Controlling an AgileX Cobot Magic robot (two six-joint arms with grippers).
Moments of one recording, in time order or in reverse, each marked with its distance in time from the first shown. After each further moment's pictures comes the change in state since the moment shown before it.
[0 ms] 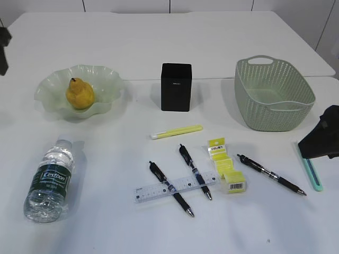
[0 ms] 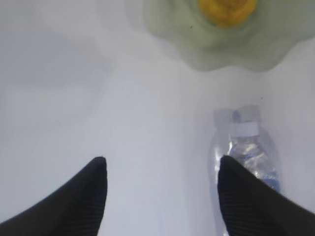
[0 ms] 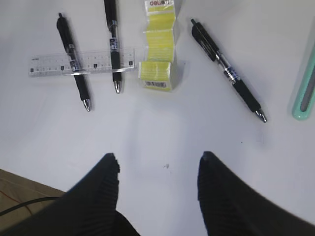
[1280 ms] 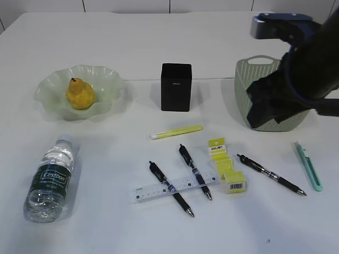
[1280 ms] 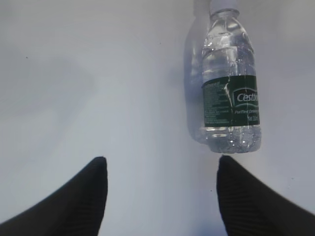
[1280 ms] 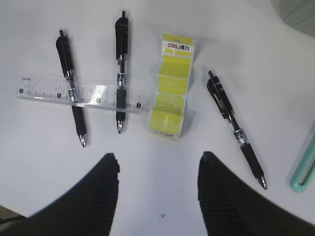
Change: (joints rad) left arm 0.070 -0.575 0.654 -0.150 -0.098 0.024; right arm 0.237 0.306 -0.344 -0.237 0.053 0.197
